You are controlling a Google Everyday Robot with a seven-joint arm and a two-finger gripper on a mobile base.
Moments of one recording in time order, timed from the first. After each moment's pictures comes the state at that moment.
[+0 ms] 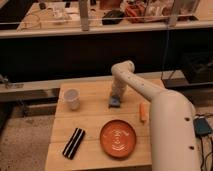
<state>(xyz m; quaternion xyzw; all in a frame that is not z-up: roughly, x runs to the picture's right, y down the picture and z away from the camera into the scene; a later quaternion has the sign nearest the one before) 0.065 0.067 0.962 -0.24 -0.23 -0.54 0.77</state>
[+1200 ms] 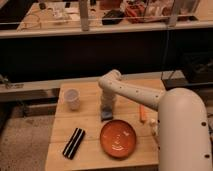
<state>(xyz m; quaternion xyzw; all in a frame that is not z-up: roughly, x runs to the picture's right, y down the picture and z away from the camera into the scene) 0.029 0.142 0.902 -0.25 -0.26 -0.61 0.71</state>
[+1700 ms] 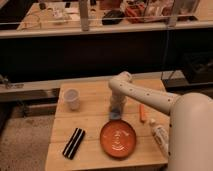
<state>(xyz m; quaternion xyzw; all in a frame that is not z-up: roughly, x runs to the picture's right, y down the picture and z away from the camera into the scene) 0.086 0.146 0.900 -0.26 -0.23 -0.57 0.75</state>
